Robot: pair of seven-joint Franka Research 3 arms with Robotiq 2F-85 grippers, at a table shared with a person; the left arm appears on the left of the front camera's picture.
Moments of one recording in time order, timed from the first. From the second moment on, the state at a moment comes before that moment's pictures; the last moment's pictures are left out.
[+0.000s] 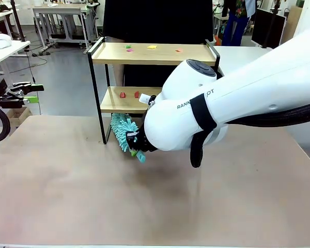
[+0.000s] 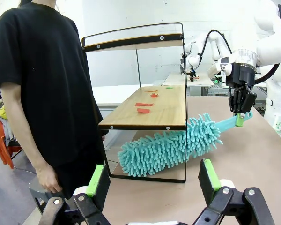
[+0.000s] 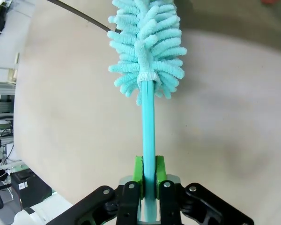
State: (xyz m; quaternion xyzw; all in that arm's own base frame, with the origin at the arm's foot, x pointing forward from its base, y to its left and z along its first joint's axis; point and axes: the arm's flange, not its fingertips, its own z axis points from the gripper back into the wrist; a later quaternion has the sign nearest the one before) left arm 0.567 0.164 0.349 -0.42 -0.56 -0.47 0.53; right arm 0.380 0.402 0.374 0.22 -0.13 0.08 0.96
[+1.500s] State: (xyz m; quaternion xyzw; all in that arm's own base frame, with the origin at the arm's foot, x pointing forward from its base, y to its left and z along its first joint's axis) left arm 0.567 0.164 0.349 -0.42 -0.56 -0.47 0.53; right arm 0.413 0.508 0.332 0.19 -0.17 -0.01 0.97
